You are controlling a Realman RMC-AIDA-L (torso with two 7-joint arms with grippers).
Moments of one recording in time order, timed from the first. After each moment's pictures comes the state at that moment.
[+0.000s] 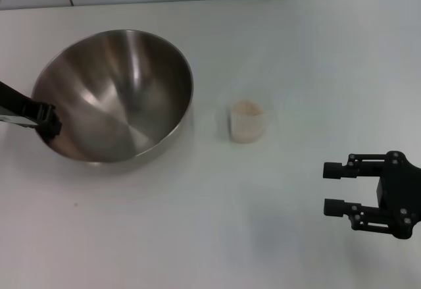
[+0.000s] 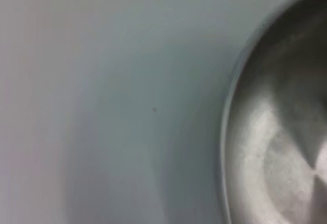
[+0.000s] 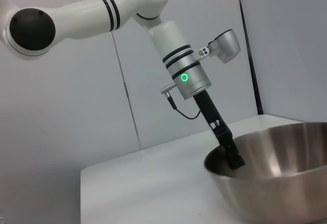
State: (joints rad) left arm -0.76 -2.06 0.87 1.02 2.86 1.52 -2.64; right arm 0.35 2.08 -0.44 -0.68 -2.16 -2.00 1.09
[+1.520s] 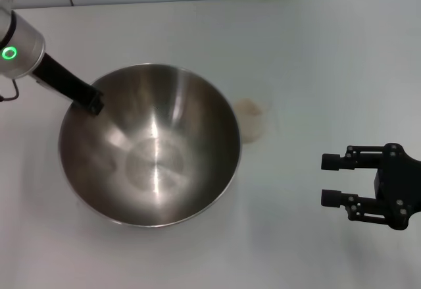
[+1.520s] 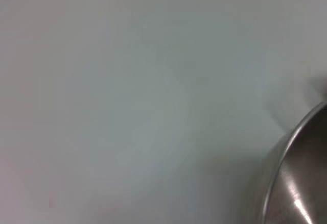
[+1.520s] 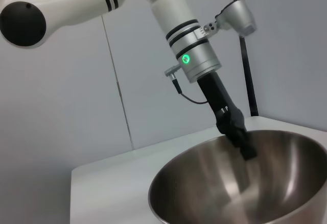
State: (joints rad) left arm -0.84 -2.07 1.09 1.11 2.76 1.59 -2.57; right arm 0.36 2.08 -0.44 -0.67 -2.15 -1.97 1.08
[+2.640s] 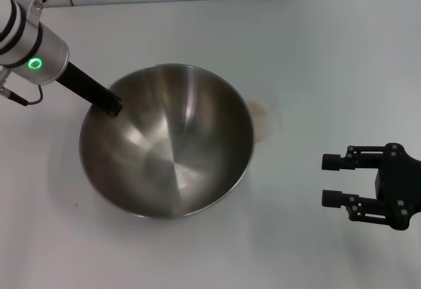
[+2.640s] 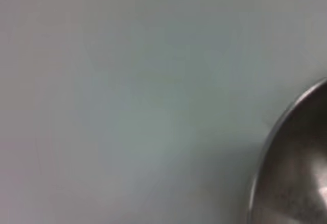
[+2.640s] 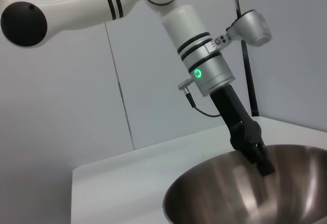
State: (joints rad) left arm -0.84 -2.07 1.16 0.98 2.70 1.43 -2.49; right arm 0.36 2.08 -0.44 -0.68 -2.15 -1.98 1.08
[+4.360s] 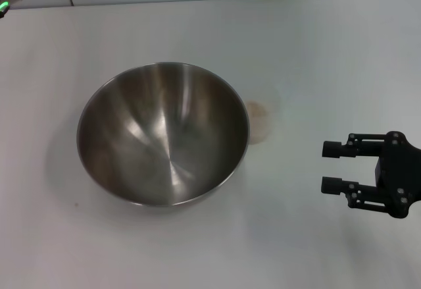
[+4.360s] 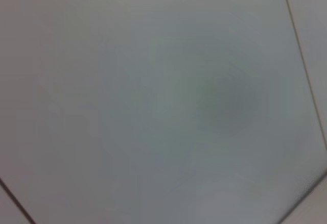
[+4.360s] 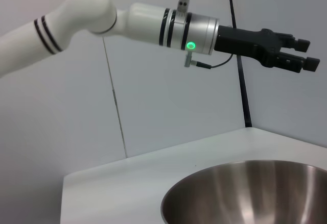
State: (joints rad) left arm -0.36 -2.07 1.54 1.56 2.58 0.64 -2.42; right arm 0.37 2.08 -0.44 -0.69 -2.11 -1.97 1.08
